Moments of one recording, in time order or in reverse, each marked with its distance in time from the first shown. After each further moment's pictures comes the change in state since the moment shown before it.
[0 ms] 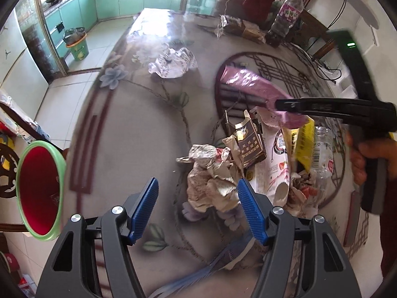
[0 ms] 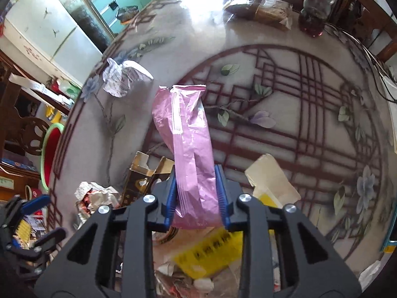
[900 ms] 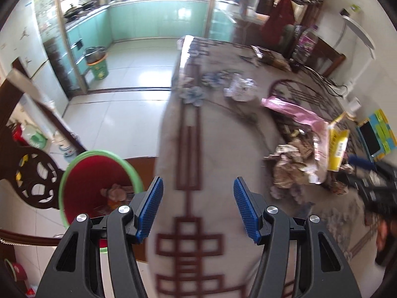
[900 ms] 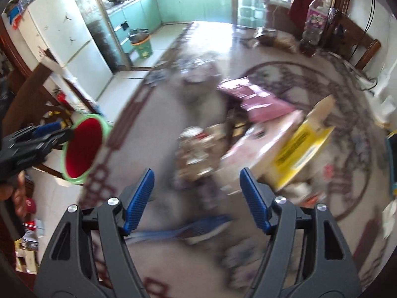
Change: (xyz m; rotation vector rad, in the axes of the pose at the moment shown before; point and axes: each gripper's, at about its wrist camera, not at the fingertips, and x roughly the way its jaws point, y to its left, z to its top) left arm -0.082 0.125 -0.029 0.042 -0.151 0.046; right arm -0.067 0.138 -0.100 -0.037 -0.169 -0.096
